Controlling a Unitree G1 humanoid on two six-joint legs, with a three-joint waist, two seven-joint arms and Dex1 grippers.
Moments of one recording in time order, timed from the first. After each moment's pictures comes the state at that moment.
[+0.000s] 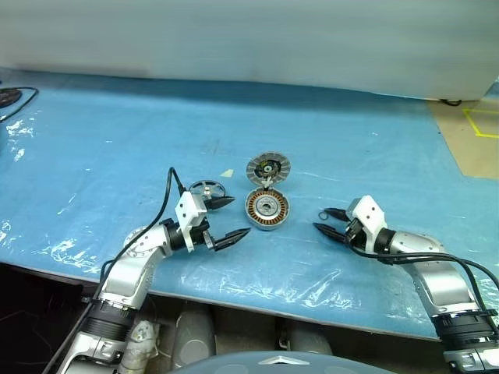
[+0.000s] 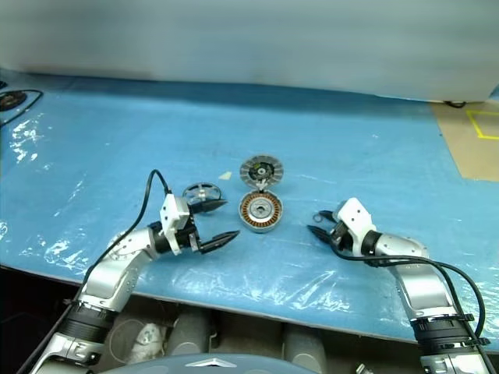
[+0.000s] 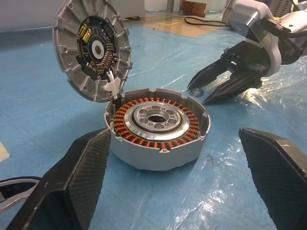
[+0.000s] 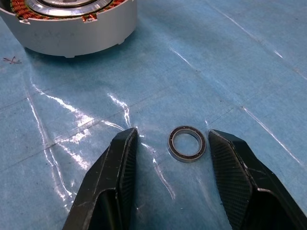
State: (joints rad) left arm -0.15 0.37 -0.13 -0.02 -0.35 0.04 -0.97; right arm -0.05 -0.63 -0.01 -0.01 0.18 0.19 0.83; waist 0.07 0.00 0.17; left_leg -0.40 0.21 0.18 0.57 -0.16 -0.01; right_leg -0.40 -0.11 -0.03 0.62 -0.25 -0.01
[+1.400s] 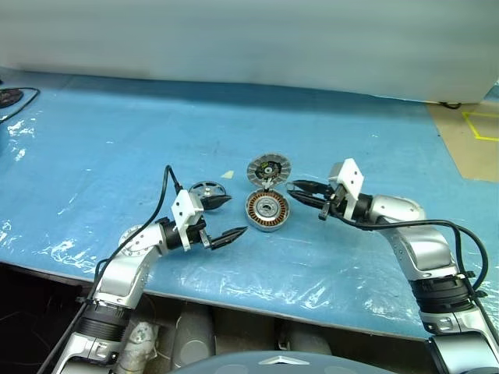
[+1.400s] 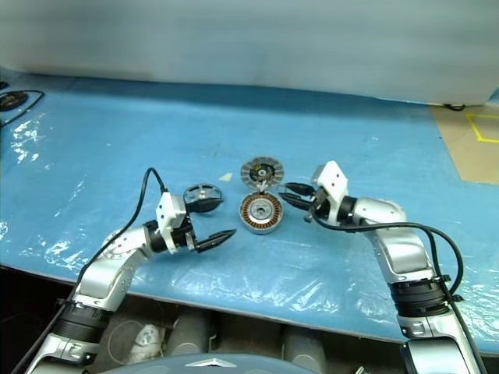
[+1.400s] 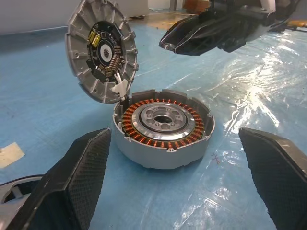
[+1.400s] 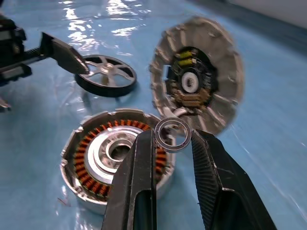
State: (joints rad) left arm -0.15 0.39 -0.11 -0.05 -0.35 0.07 -0.97; right arm -0.31 -0.58 0.09 -0.13 0.32 0.38 0.92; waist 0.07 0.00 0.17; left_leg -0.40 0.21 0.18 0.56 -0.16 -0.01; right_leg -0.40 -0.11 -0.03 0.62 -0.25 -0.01
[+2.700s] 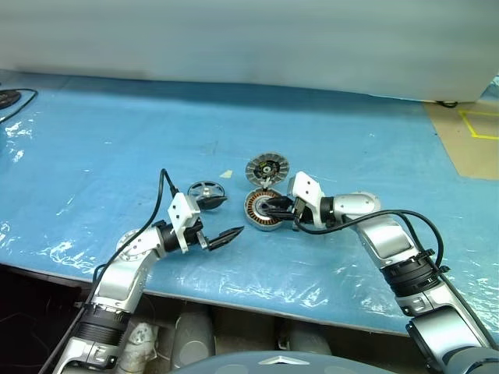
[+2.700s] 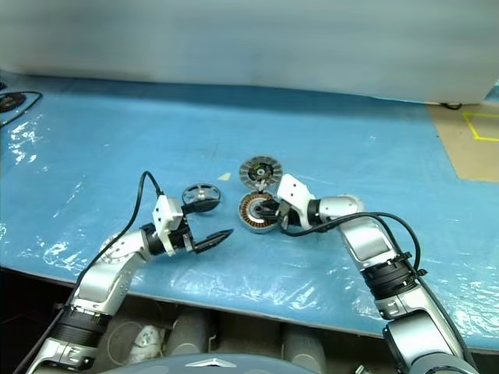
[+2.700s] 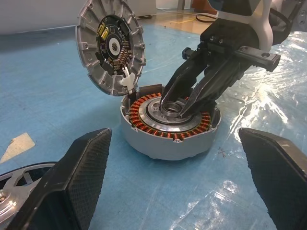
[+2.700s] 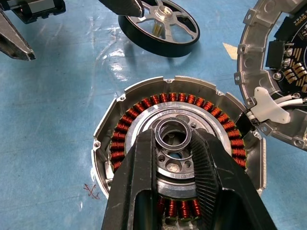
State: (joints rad) left arm -0.12 0.39 -0.11 -0.03 -0.35 0.03 -0.95; right arm -0.43 -0.53 0.29 0.00 0.14 0.36 0.97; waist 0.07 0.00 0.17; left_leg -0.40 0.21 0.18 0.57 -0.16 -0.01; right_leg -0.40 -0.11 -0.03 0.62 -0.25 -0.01
